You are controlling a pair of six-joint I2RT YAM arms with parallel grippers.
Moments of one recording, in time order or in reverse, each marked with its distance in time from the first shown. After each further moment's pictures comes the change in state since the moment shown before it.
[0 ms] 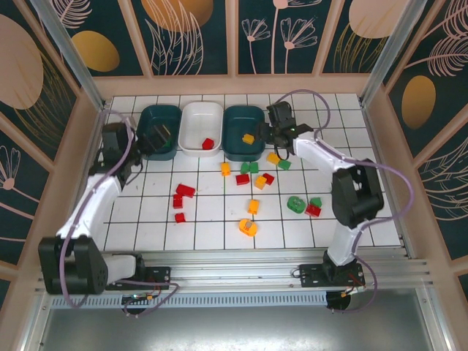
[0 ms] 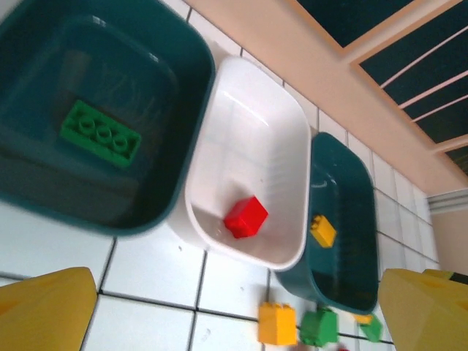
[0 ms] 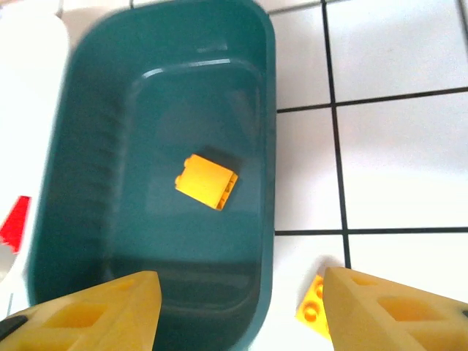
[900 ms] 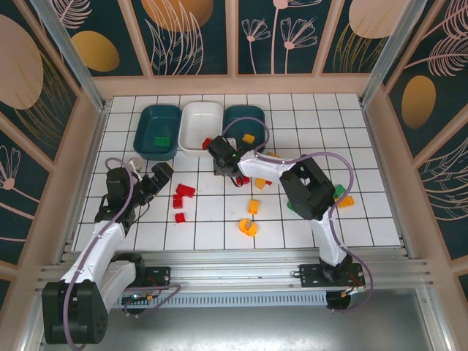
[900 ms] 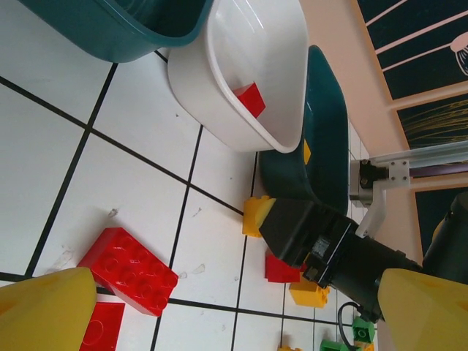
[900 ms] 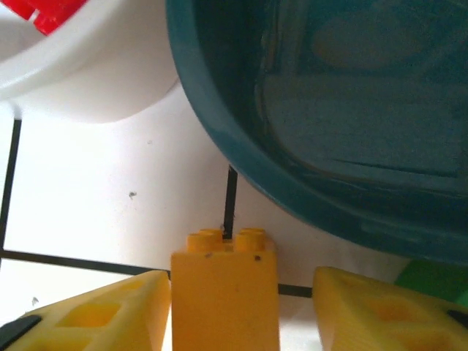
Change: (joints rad) left arm 0.000 -0.305 -0.452 0.170 0.161 -0.190; right arm 0.372 0.370 0.195 -0.084 0.194 0.172
